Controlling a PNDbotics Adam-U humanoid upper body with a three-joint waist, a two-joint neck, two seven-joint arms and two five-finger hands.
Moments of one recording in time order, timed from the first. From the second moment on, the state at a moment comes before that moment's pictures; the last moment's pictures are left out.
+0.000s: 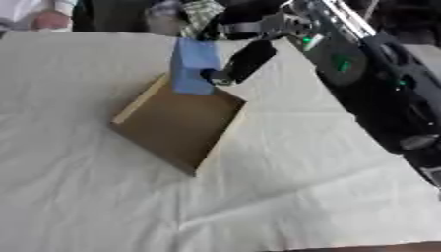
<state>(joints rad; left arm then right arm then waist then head) -0.37 0.27 0.02 -1.99 0.05 -0.26 -0.01 -0.87 -0.72 0.36 -1.56 0.61 -0.08 0.82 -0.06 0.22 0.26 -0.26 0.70</state>
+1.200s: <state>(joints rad) -0.39 0.25 0.01 -1.99 0.06 -0.26 -0.02 -0.86 -0.61 0.44 -1.41 0.76 -0.17 0.80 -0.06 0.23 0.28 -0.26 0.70</state>
